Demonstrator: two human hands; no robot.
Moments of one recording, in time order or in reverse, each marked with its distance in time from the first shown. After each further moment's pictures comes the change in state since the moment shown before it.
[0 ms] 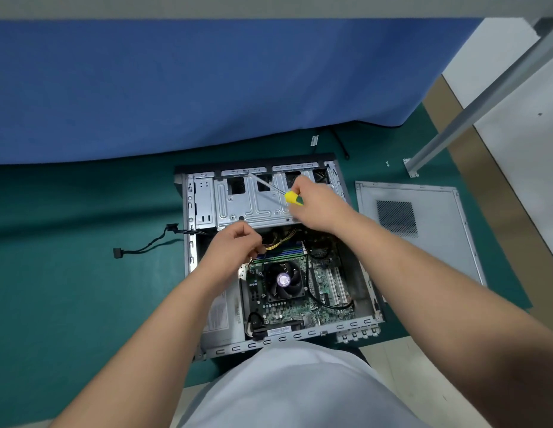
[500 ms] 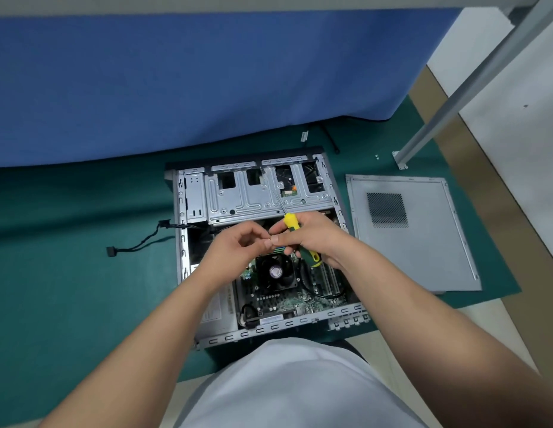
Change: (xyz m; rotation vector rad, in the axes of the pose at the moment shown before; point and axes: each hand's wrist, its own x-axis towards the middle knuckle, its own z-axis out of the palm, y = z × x) left_hand -0.019 -0.007 0.013 0.209 -0.143 0.281; right_hand -0.068 0.003 0.028 0.916 -0.268 0.287
